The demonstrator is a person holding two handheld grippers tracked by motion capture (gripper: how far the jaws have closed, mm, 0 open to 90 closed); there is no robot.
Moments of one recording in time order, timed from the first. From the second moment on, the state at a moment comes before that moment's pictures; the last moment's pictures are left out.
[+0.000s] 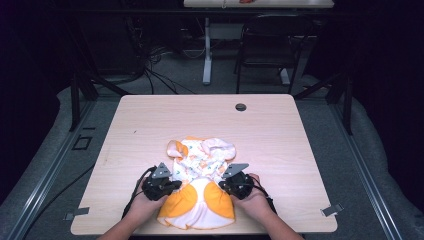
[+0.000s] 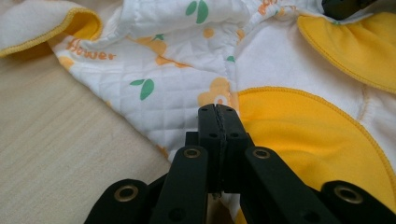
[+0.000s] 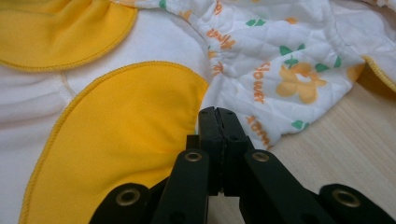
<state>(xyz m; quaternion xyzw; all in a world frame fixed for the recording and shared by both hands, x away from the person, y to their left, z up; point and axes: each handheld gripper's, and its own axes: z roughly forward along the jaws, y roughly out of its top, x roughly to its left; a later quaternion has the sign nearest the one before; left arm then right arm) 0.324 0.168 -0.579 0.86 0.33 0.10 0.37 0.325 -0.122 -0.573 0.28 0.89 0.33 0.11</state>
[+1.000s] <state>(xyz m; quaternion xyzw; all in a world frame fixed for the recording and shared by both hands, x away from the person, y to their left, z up) 0.411 0.150 -0.545 0.85 0.35 0.13 0.38 0.414 -0.113 -0.538 0.33 0.88 0.31 0.13</state>
